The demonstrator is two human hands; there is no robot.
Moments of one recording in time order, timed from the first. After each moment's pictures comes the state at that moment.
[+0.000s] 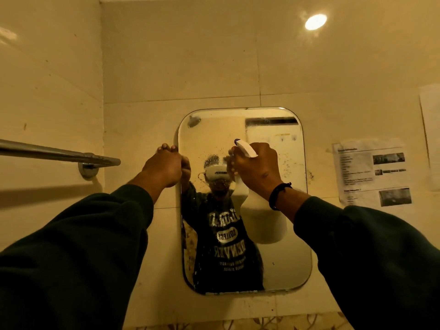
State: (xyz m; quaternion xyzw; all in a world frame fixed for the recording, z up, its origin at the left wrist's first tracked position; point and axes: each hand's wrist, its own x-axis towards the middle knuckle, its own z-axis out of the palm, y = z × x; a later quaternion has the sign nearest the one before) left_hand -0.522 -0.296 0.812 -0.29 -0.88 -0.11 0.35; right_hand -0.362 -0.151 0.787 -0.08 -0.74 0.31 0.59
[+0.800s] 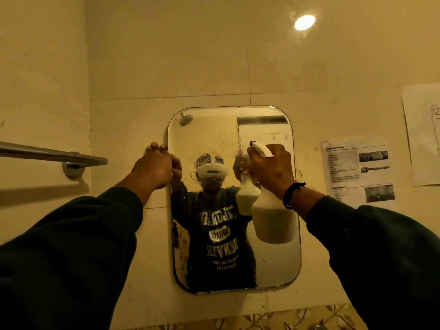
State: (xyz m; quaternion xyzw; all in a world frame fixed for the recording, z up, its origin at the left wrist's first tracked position) left_hand -0.512 -0.293 0.808 -0.28 -0.89 -0.09 0.35; right_hand -0.337 -0.110 0.777 -0.09 -0.71 0.33 0.61
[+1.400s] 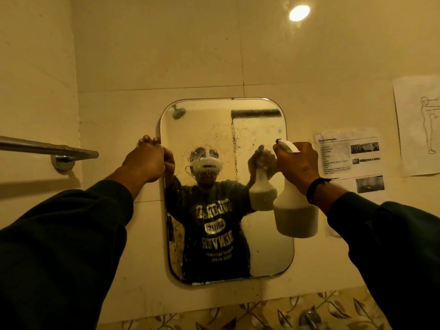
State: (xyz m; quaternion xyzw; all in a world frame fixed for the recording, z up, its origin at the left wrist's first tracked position) left_hand -0.518 -0.295 0.807 -0.28 -0.89 -0.09 0.35; right_hand -0.300 -0.067 0.765 -0.20 -0.67 0.32 0.63
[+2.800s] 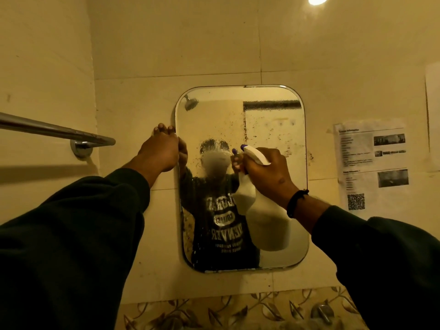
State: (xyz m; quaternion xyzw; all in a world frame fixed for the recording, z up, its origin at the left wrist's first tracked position) left_hand -0.535 -0.291 0.803 -0.27 -0.88 -0.08 0.37; right_hand -0.351 -0.132 0.731 -0.02 -0.76 0.32 0.57
